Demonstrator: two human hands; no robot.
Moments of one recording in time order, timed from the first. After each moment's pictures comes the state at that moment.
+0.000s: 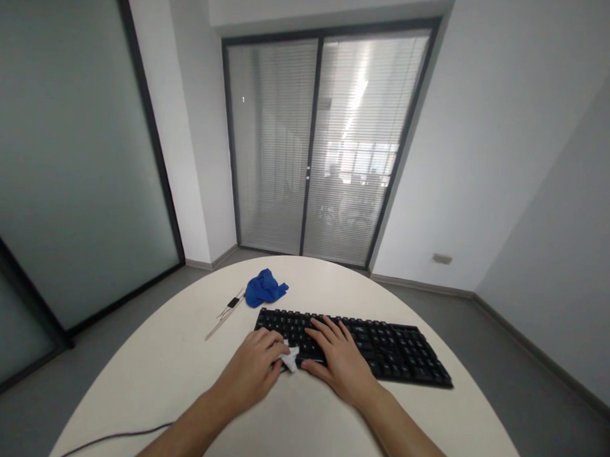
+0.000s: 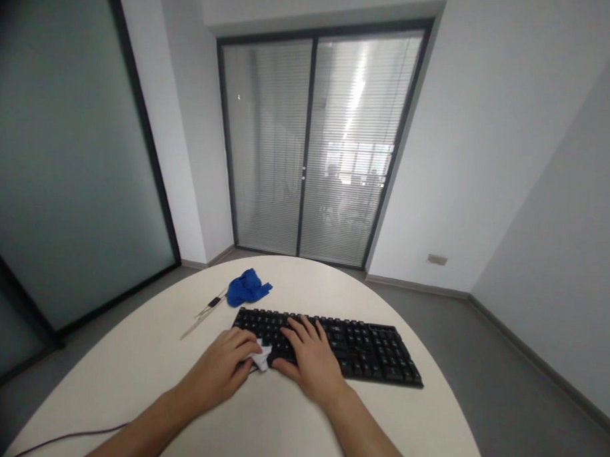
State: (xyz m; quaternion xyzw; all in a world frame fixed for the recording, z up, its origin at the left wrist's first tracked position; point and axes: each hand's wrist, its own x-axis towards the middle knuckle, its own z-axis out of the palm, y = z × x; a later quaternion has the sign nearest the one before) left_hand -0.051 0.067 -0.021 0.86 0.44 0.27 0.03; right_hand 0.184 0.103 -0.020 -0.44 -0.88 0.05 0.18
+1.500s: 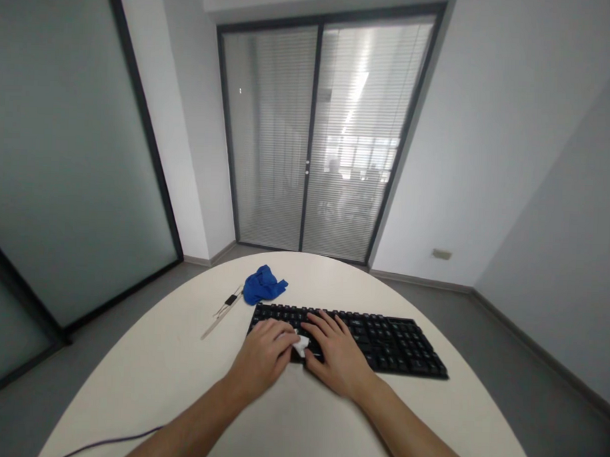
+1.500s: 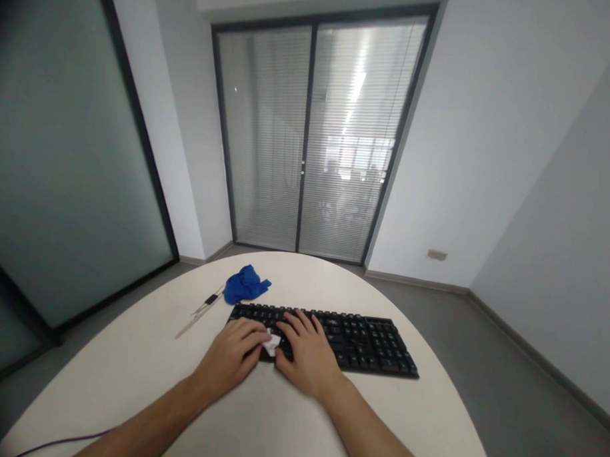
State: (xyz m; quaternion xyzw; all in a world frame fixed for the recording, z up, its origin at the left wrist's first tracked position) left_hand -0.025 0.085 -0.036 0.86 0.41 0.31 -0.02; right_hand 0.187 0.108 -0.029 -0.44 -0.88 0.04 0.20
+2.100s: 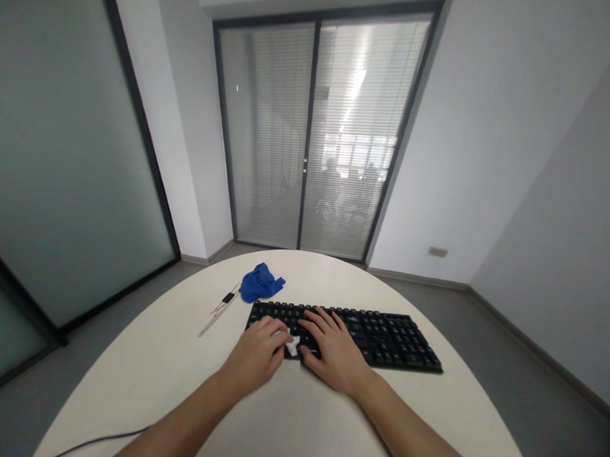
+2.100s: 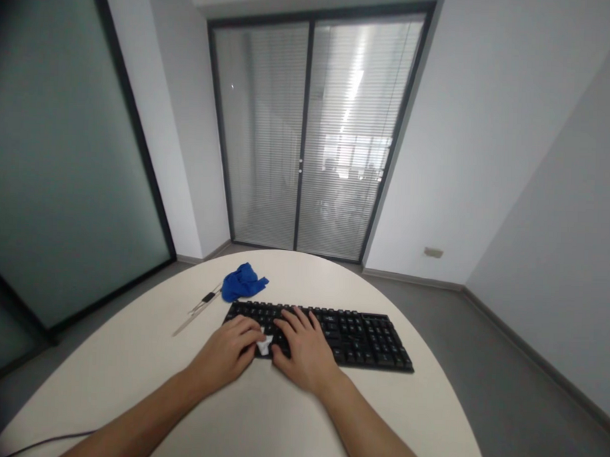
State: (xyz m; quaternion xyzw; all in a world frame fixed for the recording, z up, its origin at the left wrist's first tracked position) left_hand -0.029 0.085 -0.030 0.86 0.43 0.28 -0.01; right_hand 0.188 0.106 -0.029 -0.44 -0.88 0.03 0.20
